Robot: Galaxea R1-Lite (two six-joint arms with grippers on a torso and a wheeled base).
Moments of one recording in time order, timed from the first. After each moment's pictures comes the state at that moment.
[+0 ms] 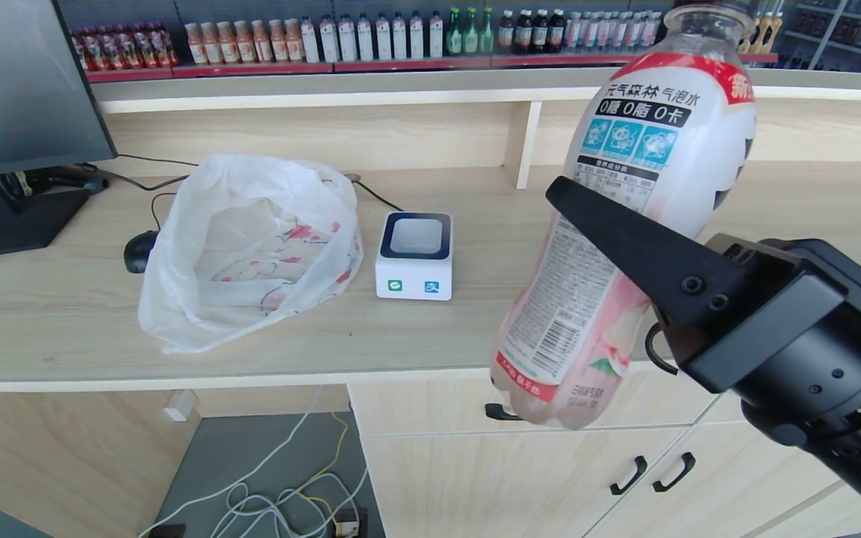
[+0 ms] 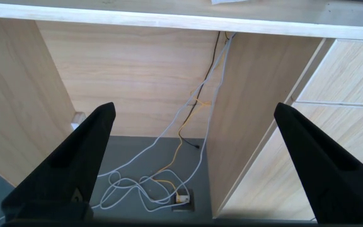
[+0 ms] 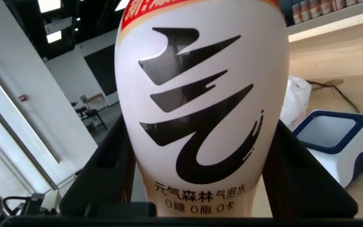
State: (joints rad) left arm 0.00 0.00 0.00 0.00 0.00 0.00; right arm 0.88 1.49 -0.57 -1.42 0.06 0.33
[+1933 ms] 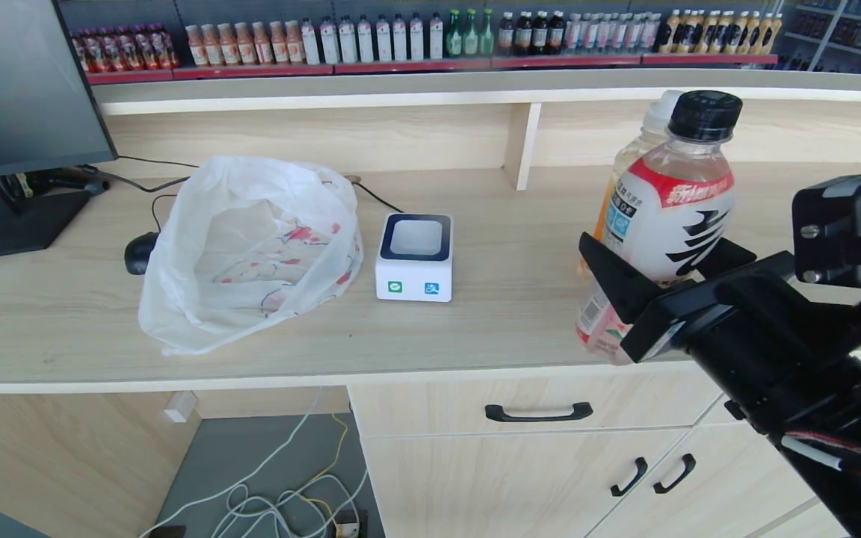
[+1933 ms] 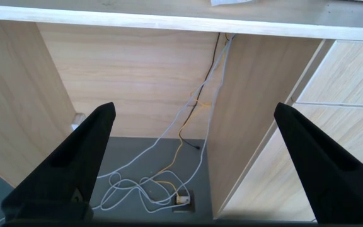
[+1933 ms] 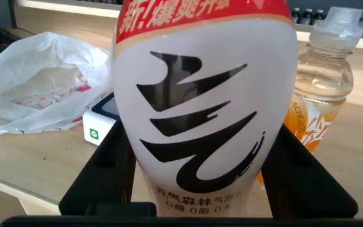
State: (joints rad) left arm 0.00 0.00 0.00 0.00 0.00 0.01; right arm 0.81 1.53 -0.49 -1.42 -0.41 -0.30
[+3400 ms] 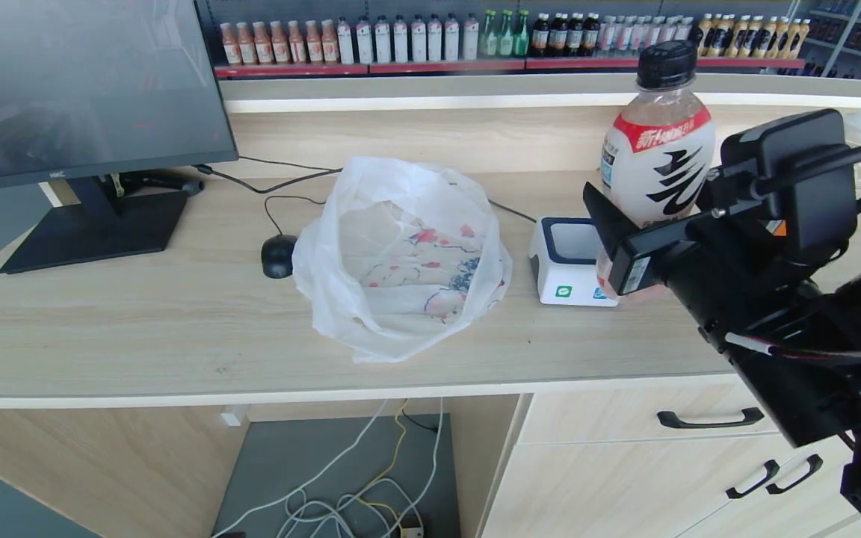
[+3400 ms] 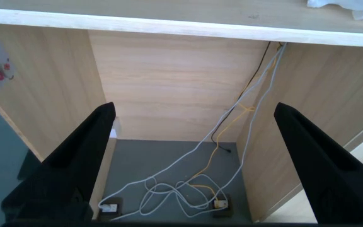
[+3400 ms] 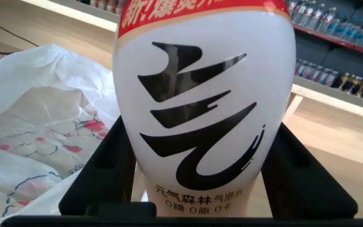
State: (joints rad) left arm 0.00 0.00 0.00 0.00 0.00 0.01; right arm 0.71 1.61 -0.65 -1.43 -0.43 -0.55
